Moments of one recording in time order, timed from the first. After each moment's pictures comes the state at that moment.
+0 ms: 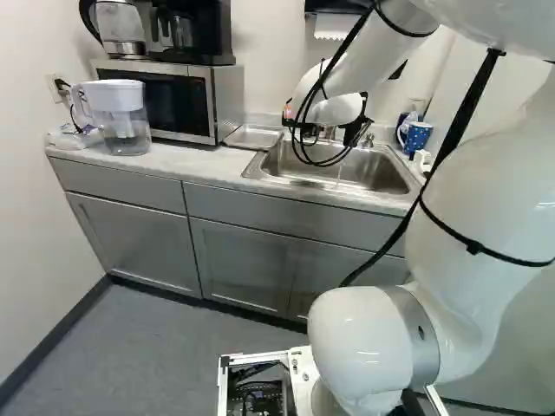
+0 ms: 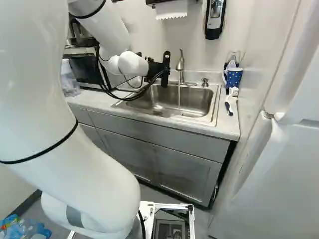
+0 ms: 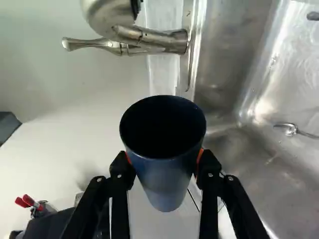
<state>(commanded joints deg) -3.0 1.1 -47.9 0.0 22.3 92.7</state>
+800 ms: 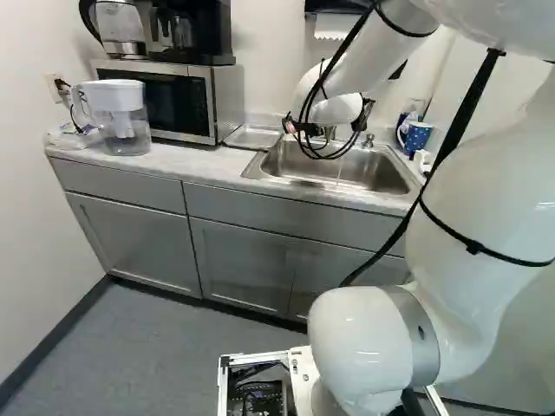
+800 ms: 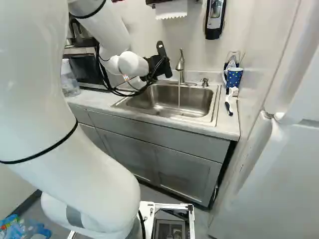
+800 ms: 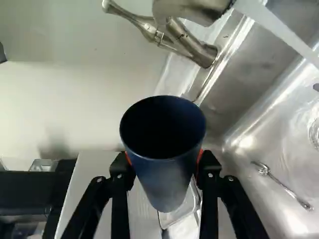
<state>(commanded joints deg) -3.0 1.1 -47.9 0.0 22.3 68.6</state>
